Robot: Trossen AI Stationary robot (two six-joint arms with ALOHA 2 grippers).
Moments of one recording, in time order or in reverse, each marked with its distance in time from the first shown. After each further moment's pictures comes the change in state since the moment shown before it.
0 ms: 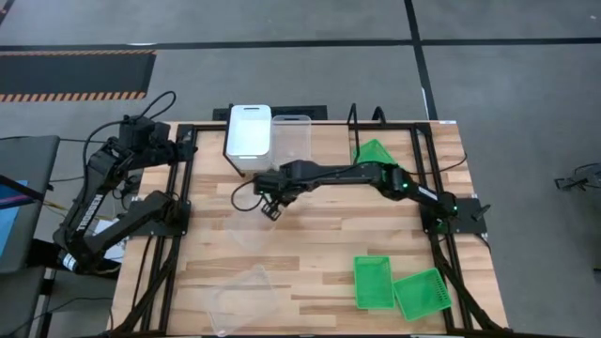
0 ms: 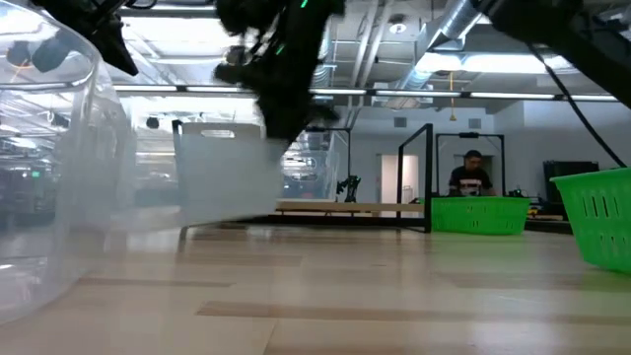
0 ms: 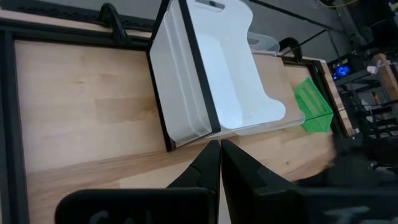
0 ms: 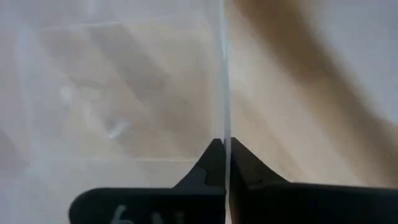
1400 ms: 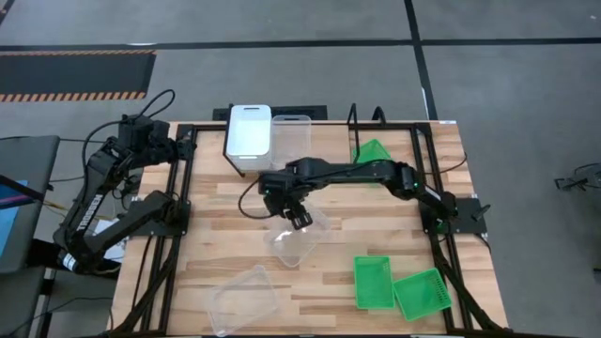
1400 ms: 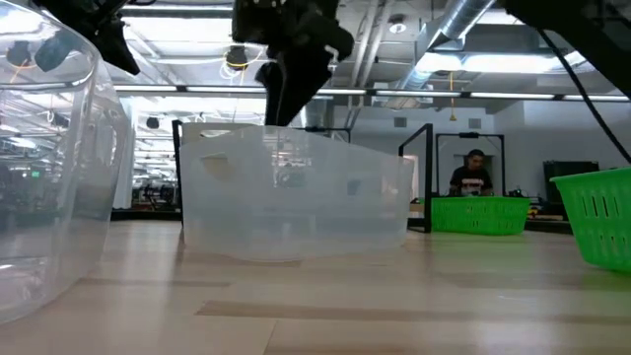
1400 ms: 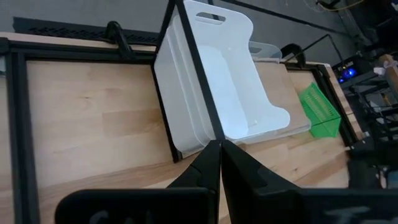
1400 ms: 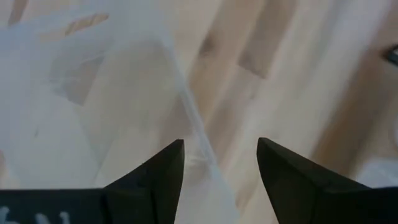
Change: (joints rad) left arm 0.000 0.000 0.000 0.024 -0.034 0.039; right arm 0.024 -0.067 -0.035 -0.001 -0.240 -1.088
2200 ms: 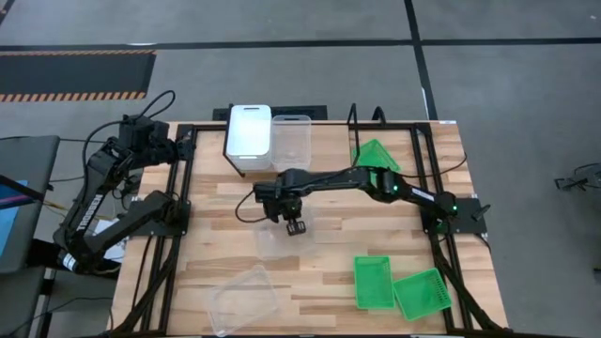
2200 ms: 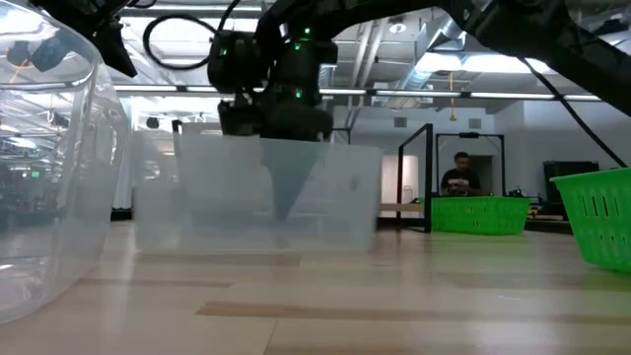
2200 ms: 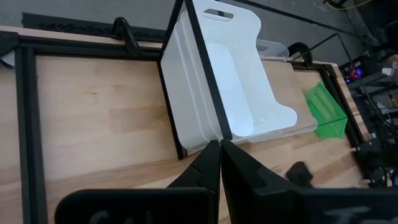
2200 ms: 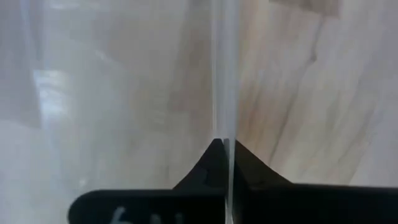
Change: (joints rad) left arm 0.000 0.000 0.000 -0.019 -0.016 -0.007; right arm -0.038 0.178 0.000 -0.054 -0.053 0.199
